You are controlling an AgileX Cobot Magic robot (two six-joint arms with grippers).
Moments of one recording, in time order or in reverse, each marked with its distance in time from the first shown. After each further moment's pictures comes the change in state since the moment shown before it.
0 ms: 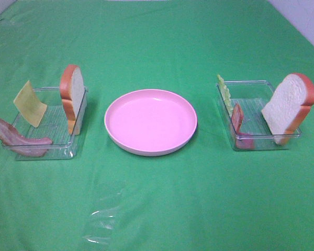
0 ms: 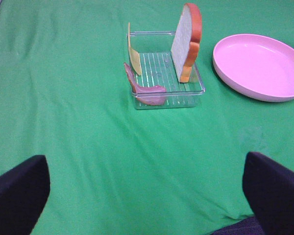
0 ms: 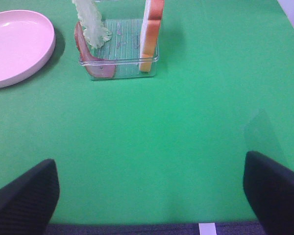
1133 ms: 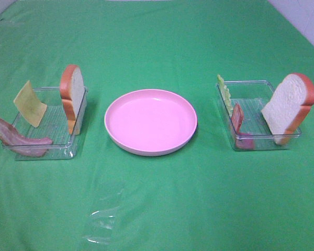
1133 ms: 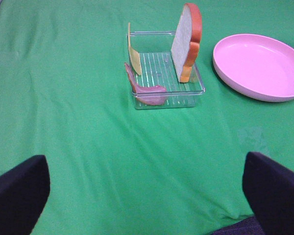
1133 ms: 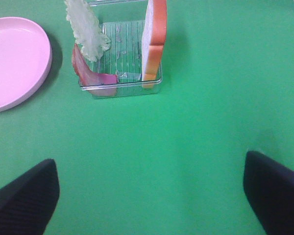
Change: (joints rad) left arm 0.000 0.000 0.000 0.000 0.000 0.000; right arm 0.000 0.606 -0.230 0.009 -0.171 0.035
